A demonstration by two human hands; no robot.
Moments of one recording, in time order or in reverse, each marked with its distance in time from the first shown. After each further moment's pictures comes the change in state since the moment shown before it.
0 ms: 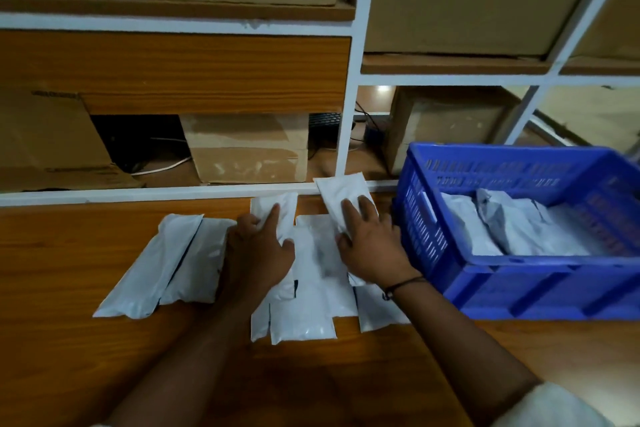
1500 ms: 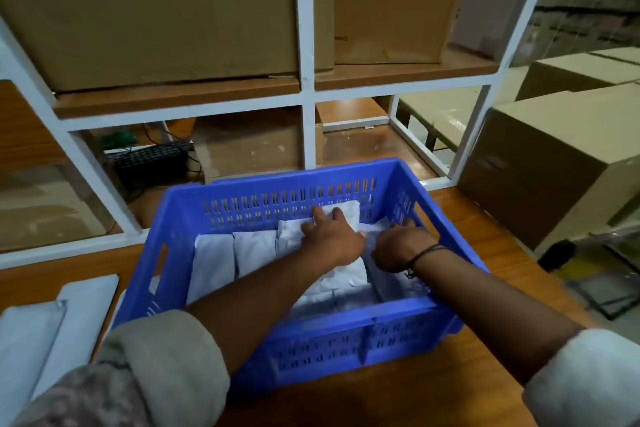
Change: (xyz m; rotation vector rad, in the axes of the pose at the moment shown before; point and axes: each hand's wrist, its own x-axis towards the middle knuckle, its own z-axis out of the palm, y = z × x) left_hand -0.050 0.569 0.193 0.119 -0.467 0.190; right_hand 0.021 0.511 -0.134 -0.277 -0.542 0.290
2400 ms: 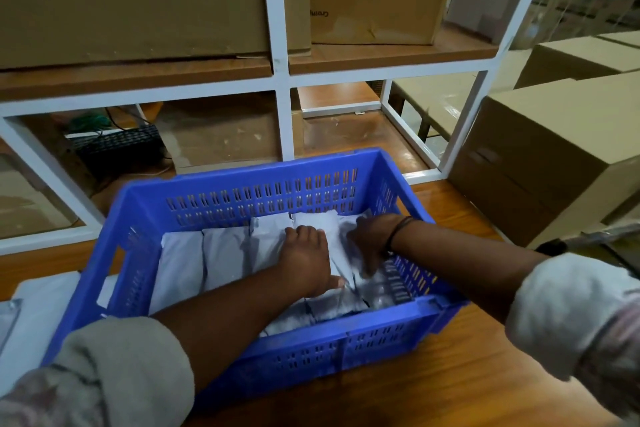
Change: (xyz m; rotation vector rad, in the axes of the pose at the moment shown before) left_hand 0.033 -0.022 0.052 0.764 0.011 0.302; right_hand 0.040 0.016 -0.019 -0.344 -0.092 -0.372
